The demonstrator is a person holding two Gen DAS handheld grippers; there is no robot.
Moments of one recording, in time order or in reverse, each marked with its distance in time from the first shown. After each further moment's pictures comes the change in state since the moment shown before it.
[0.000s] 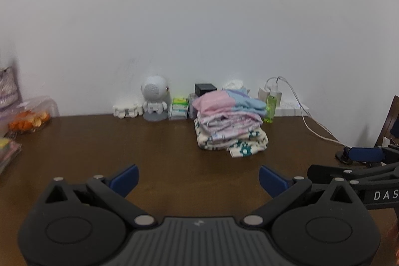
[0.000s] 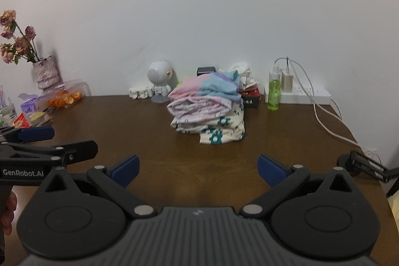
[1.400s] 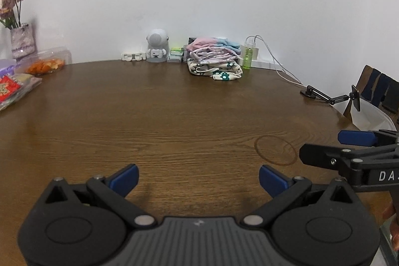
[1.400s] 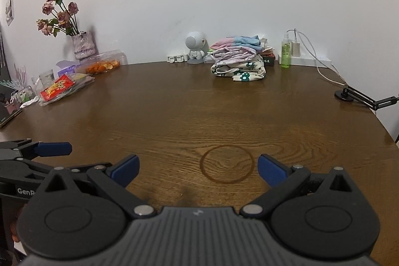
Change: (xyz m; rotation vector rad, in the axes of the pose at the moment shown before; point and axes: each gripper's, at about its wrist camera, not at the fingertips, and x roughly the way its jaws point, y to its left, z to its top) left arm -0.151 0.004 -0.154 -0.020 0.089 -0.054; right arm -0.141 0.063 -0.146 -0.027 0.022 0.055
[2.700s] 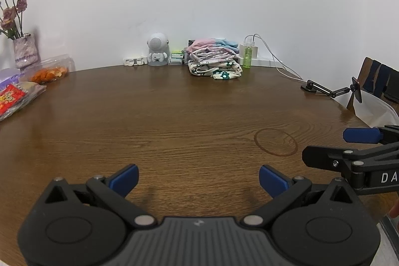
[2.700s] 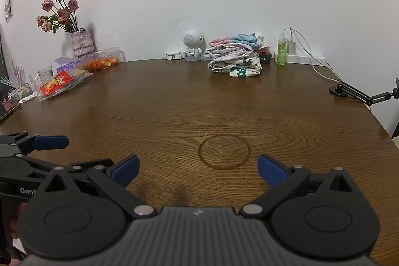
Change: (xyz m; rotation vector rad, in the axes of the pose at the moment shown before) left arm -0.004 -0.013 -0.011 0.039 -0.014 0.035; right arm -0.009 0.002 -0.014 -0.007 0.005 -0.017
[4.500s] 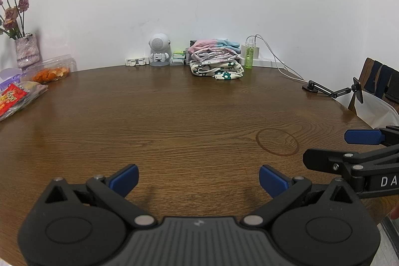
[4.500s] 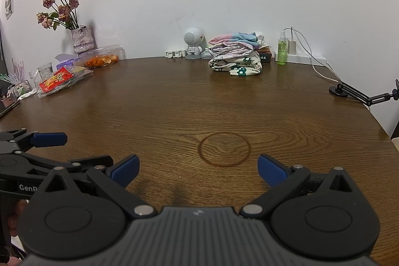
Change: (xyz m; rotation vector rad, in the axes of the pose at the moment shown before) left arm -0.001 -0.001 -0.002 -0.004 -0.002 0.009; right arm 0.002 0.000 -0.003 -0.014 0.005 -0.004
